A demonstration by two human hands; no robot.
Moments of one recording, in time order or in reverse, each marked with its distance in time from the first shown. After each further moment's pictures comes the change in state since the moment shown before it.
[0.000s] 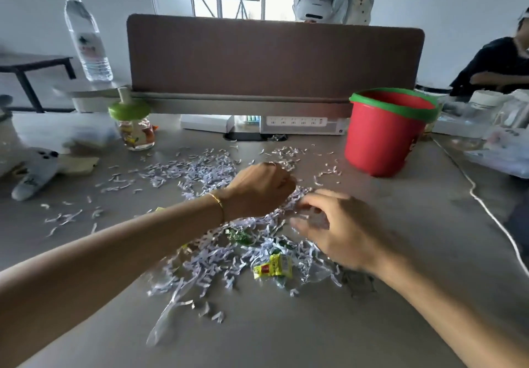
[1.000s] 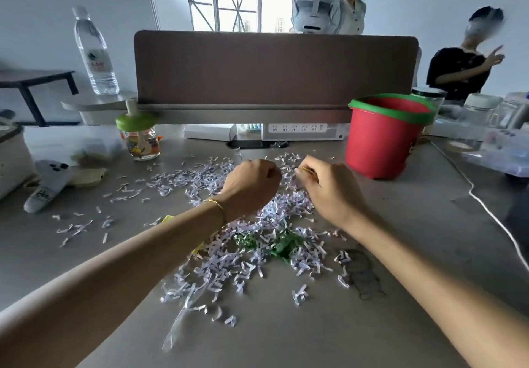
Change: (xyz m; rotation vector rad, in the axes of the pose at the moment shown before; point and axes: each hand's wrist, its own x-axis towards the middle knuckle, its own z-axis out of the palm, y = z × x) left_hand -0.003 -0.005 -0.019 -0.078 0.134 -0.220; right_hand 0.066 0.015 0.017 0.074 0.356 -0.080
